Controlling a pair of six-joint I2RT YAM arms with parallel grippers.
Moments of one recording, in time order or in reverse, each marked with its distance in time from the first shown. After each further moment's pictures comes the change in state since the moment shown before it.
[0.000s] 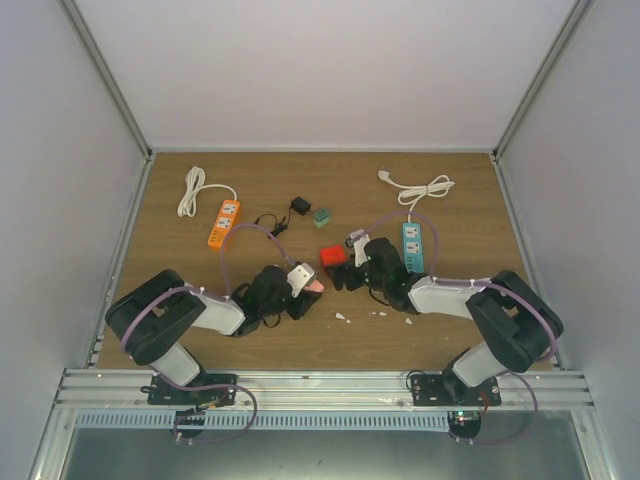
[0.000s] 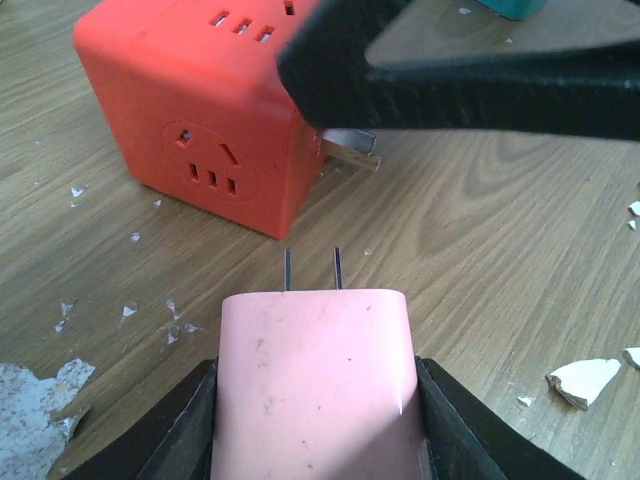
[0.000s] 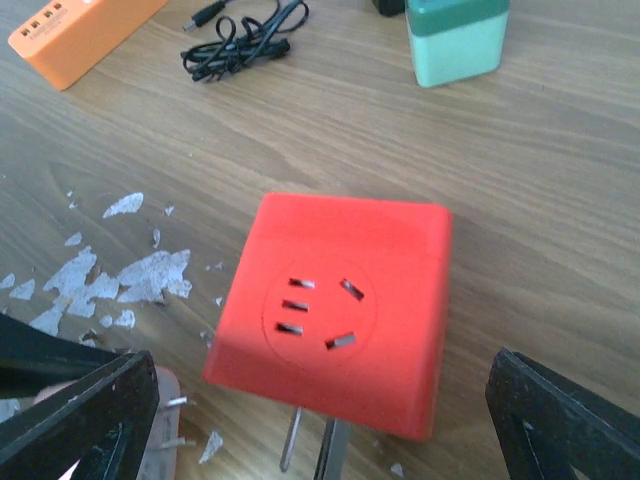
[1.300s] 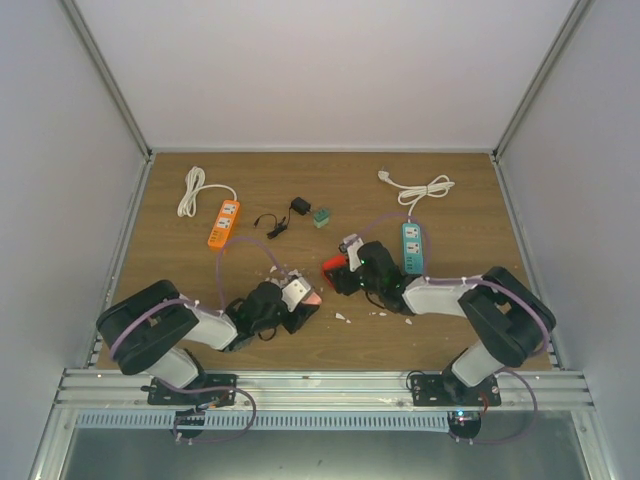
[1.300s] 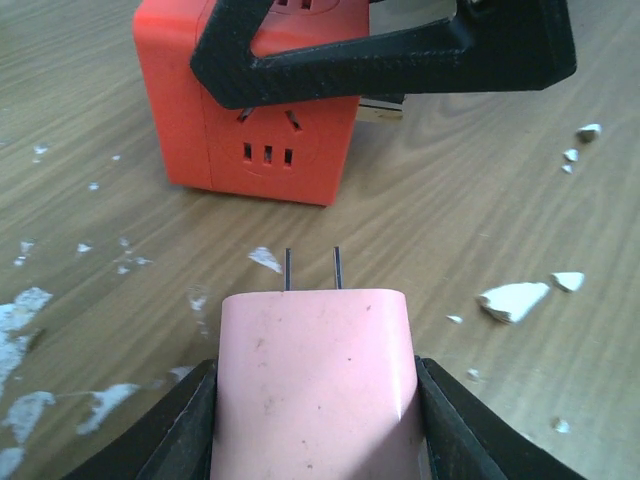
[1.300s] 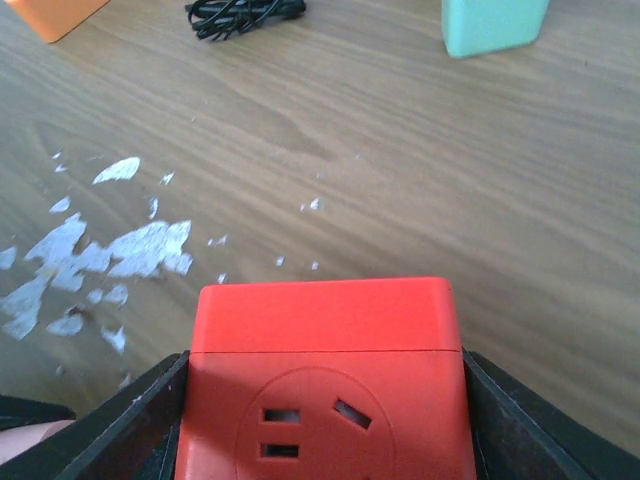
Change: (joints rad) left arm -0.068 -0.056 -0.118 0.095 -0.049 -0.003; right arm 0.042 0.073 0.056 -0.026 0.035 -0.044
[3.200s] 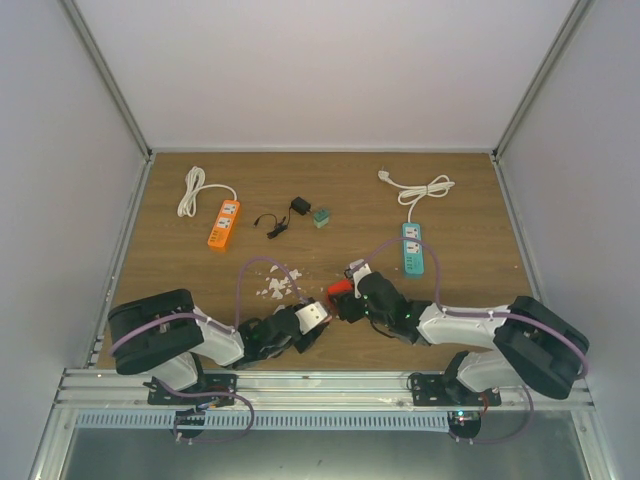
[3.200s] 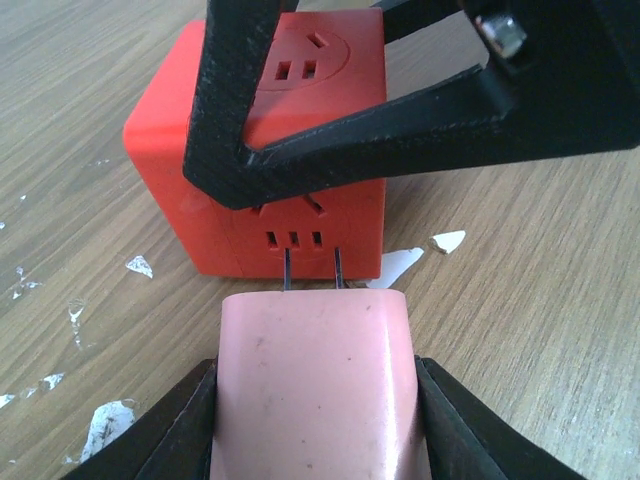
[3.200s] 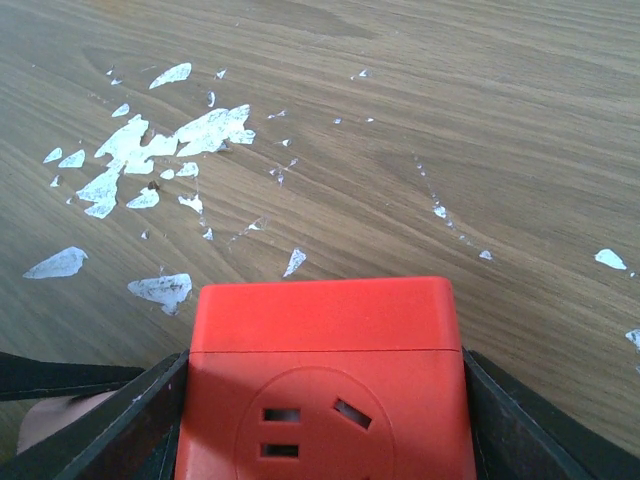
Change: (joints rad) left arm -0.316 0.012 -0.013 0.029 -0.323 0.040; right arm 0.204 -0.262 -0.214 -0.068 0.175 0.196
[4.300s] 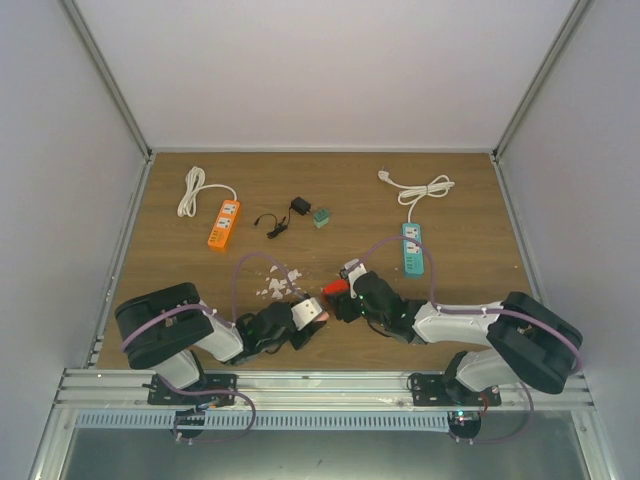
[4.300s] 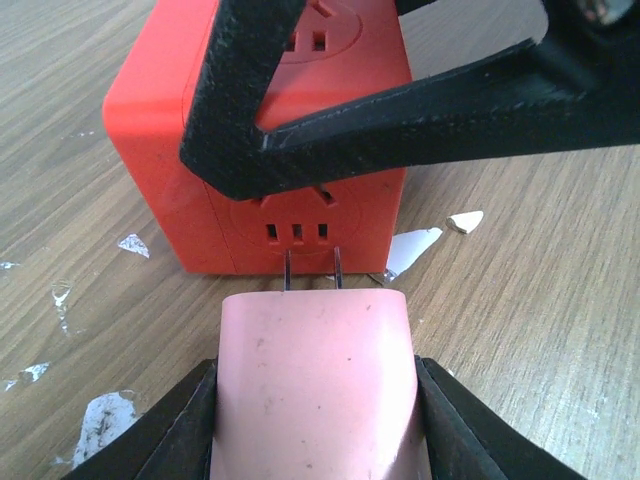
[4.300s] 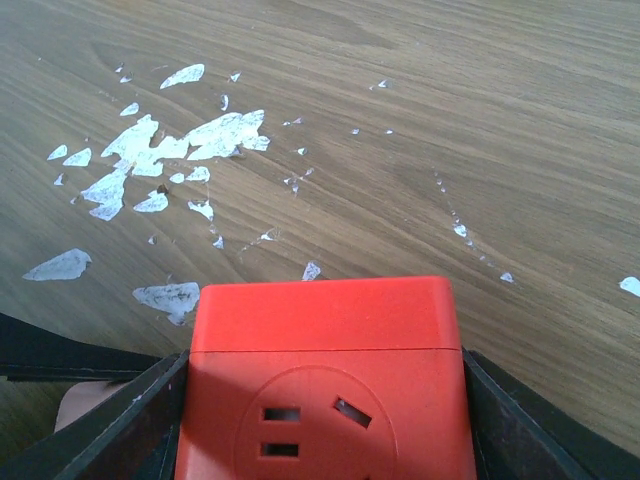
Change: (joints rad) left arm 0.102 0.056 -0.025 0.086 0.154 0.012; right arm 0.018 0.041 0.022 0.025 0.013 -0.032
